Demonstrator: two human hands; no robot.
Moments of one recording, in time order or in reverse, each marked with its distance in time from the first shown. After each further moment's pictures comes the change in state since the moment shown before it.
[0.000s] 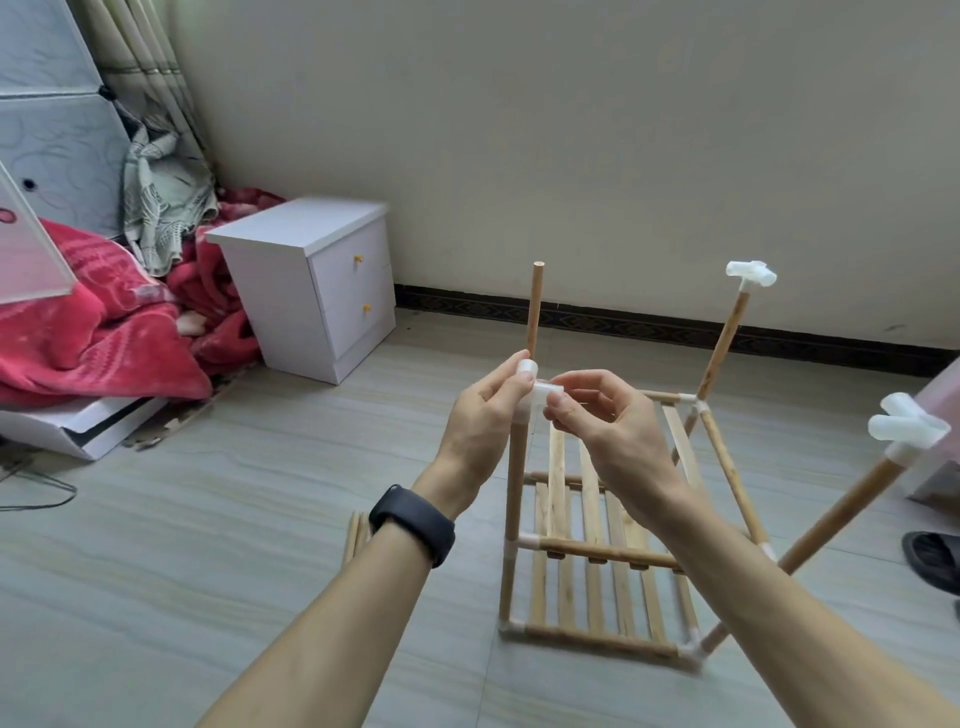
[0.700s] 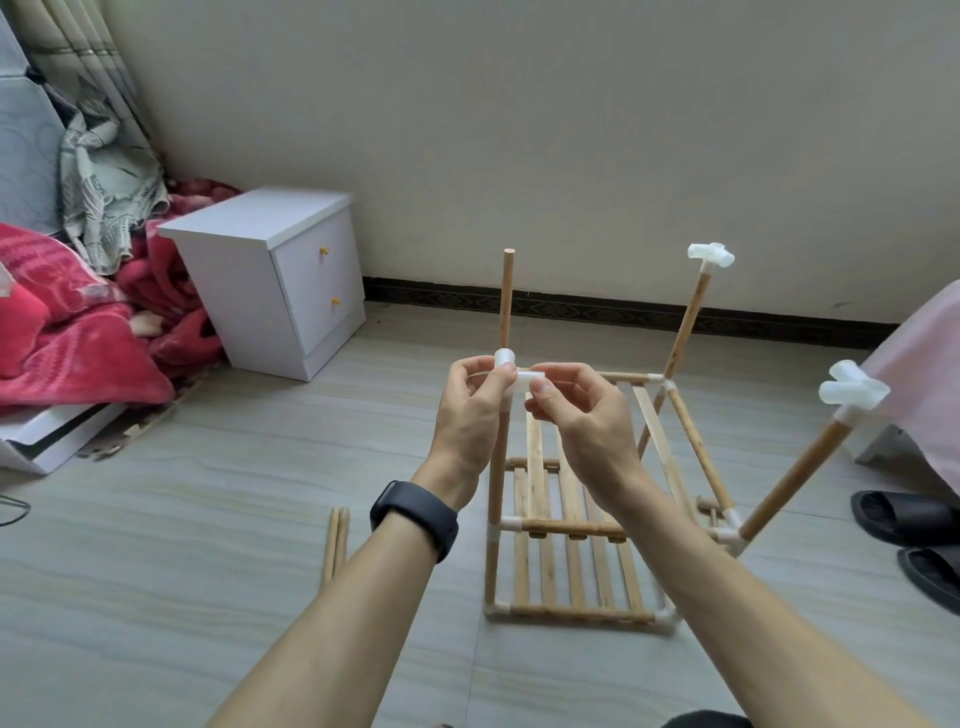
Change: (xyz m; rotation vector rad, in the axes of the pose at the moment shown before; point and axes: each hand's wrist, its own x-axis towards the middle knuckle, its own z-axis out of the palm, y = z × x) left_hand -0.009 0.000 0.013 -0.092 0.108 -0.067; right_hand -0.006 0.013 0.010 -0.004 0.141 -0.035
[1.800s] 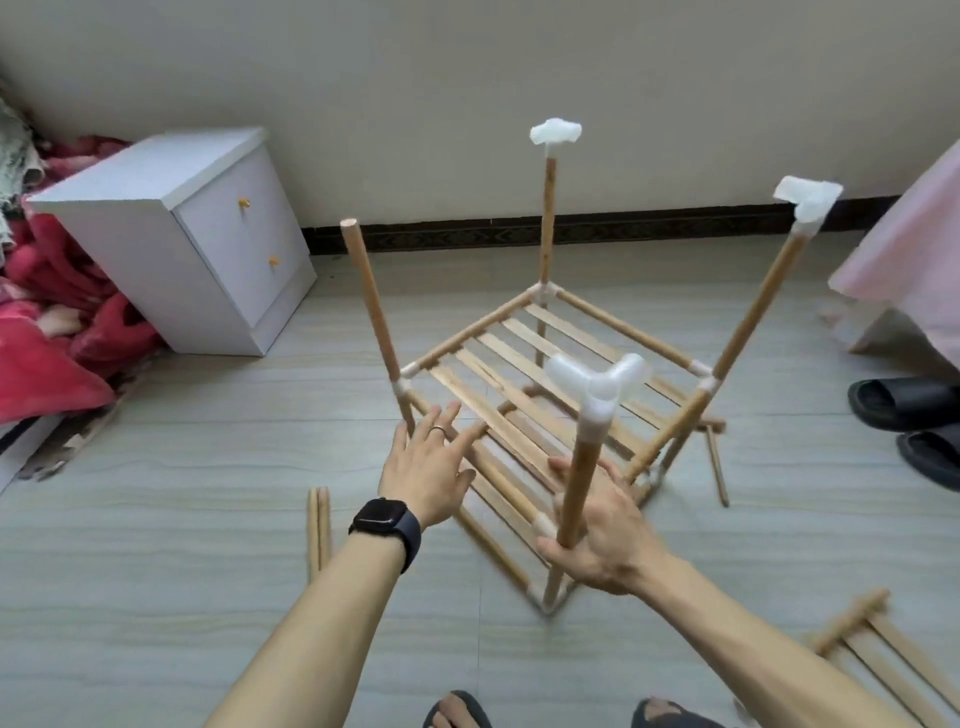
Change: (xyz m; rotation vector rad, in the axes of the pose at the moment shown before) left_hand 0.057 -0.156 -0.046 1.629 -0.478 0.223; right_hand -0.072 0.165 -0.064 -0.911 -0.353 -0.077
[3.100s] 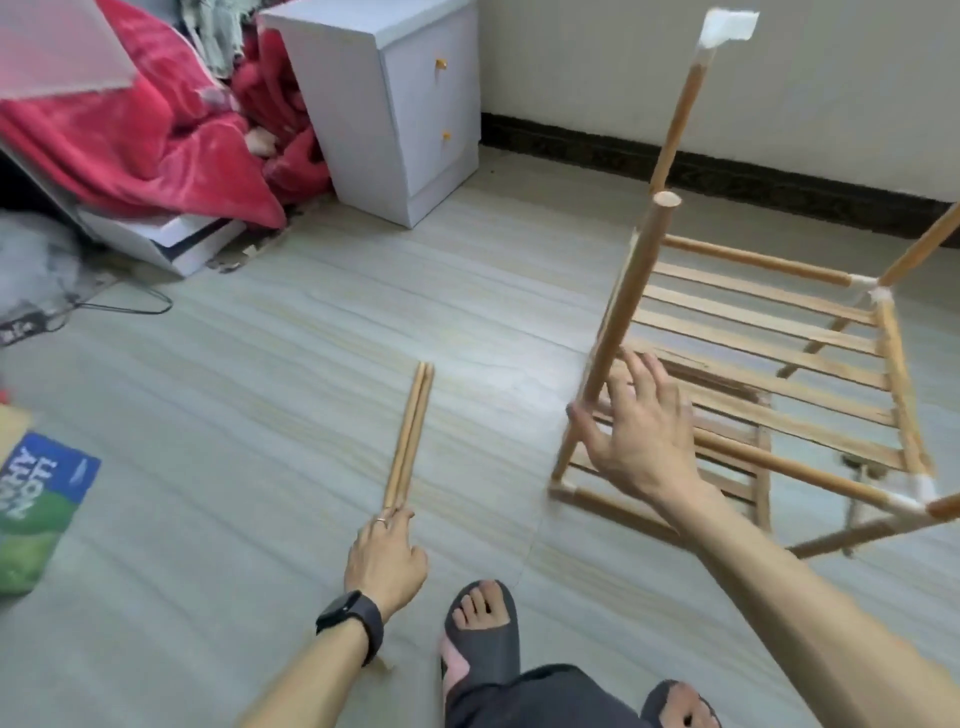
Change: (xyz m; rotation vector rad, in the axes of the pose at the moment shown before) left_hand -0.207 -0.041 0.172 -0.457 -0.162 -0.810; right_hand 0.067 -0.049 0.043 -0.349 -0.095 0.059
